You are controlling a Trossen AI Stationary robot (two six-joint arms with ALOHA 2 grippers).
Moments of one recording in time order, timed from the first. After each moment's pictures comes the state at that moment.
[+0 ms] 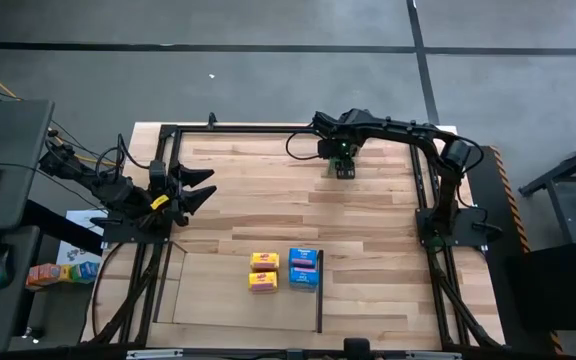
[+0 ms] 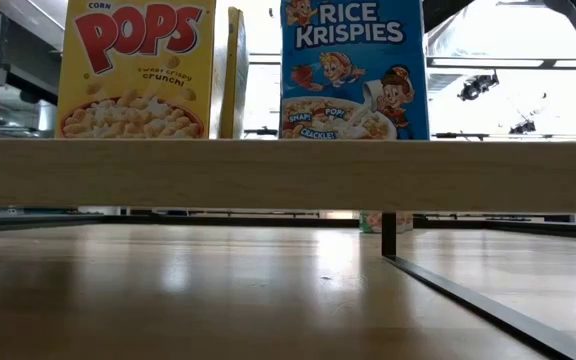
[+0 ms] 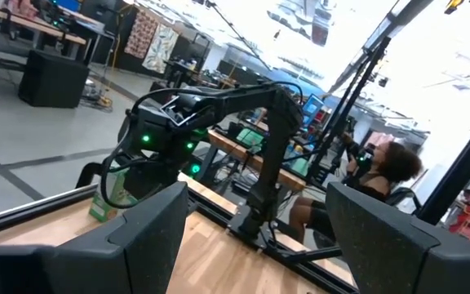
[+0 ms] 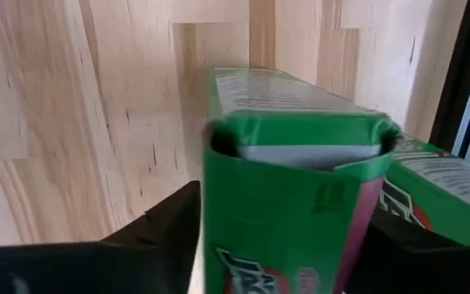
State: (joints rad) left arm -0.50 0.58 0.58 0.18 -0.85 -0.32; right arm -0.53 1.90 1.49 -1.09 0.14 -0.51
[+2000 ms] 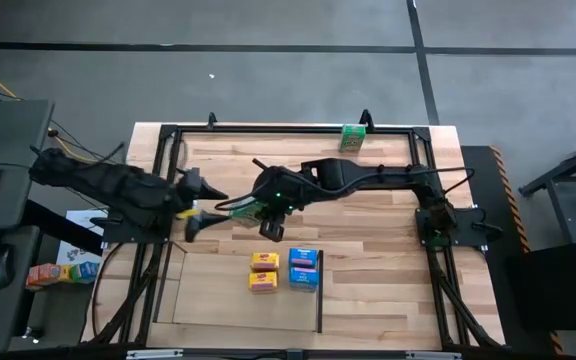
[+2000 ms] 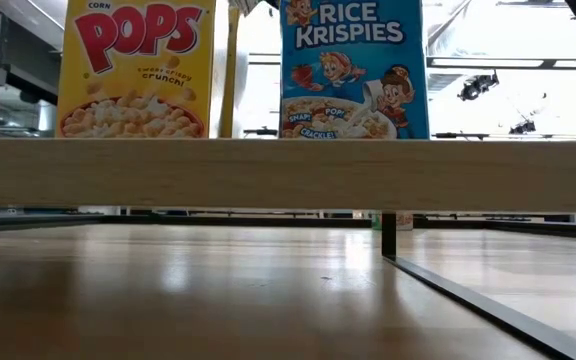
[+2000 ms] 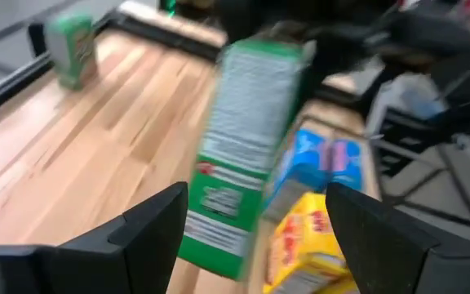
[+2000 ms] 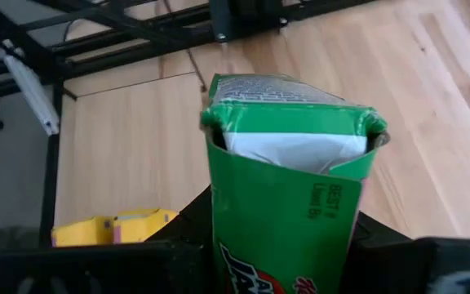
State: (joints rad) left arm -0.31 0.82 0.93 -0.56 -0.34 -0.45; right arm 0.09 2.08 2.28 -1.00 0.04 0.29
